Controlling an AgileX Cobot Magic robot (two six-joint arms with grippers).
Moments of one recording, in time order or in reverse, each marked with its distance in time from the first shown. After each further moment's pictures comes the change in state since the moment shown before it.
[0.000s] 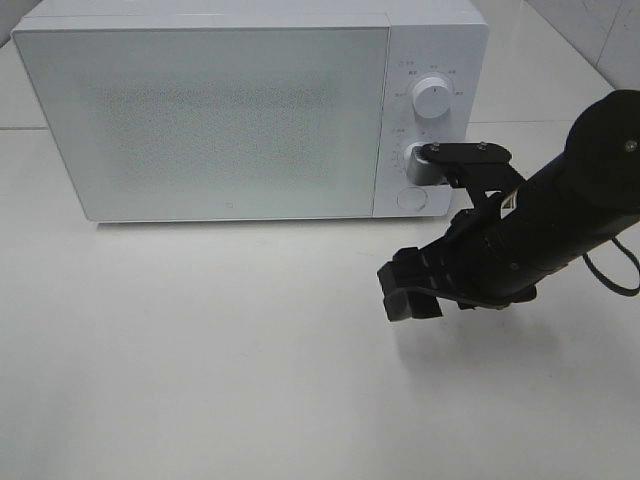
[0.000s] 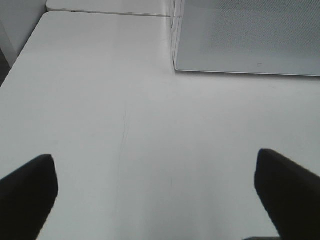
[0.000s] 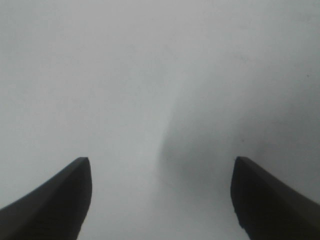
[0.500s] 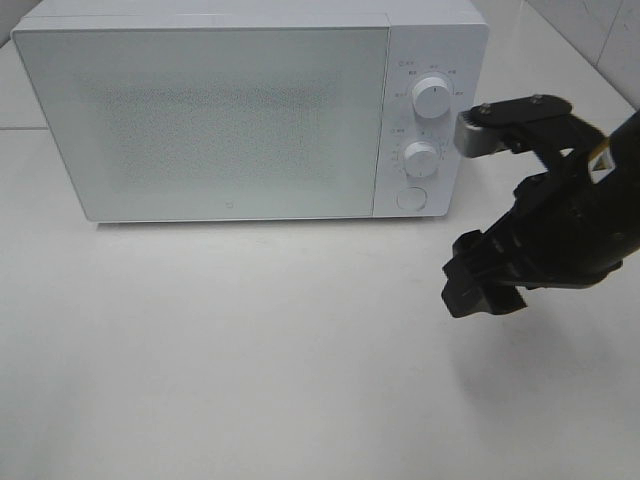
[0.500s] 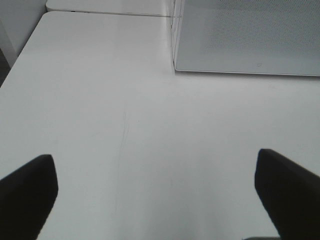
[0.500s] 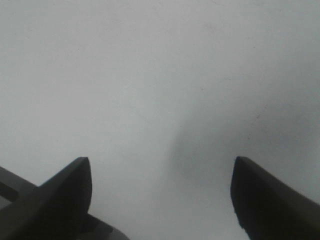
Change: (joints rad) left arm 0.000 0.000 0.000 0.000 0.000 0.000; right arm -0.001 -0.256 -0.025 -0.193 0.302 0.052
